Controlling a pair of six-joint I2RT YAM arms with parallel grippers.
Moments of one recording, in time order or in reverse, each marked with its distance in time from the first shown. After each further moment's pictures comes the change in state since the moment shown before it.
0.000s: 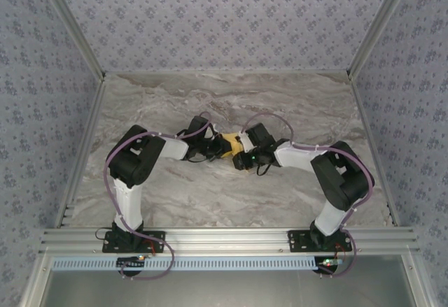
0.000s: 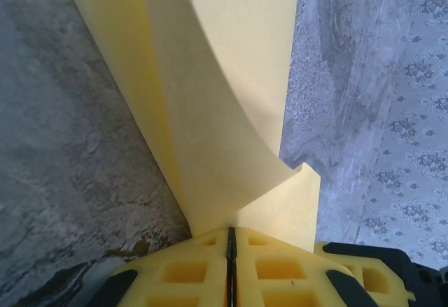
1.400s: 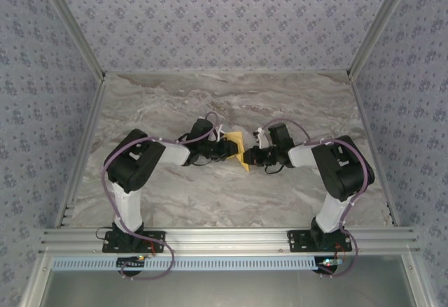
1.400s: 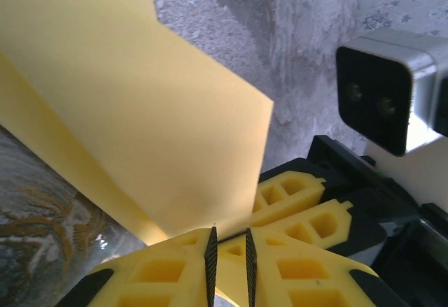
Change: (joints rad) left arm -0.057 -0.050 -0.058 0.132 0.026 0.068; right arm -0.225 0.066 -0.156 0.349 -0.451 0.251
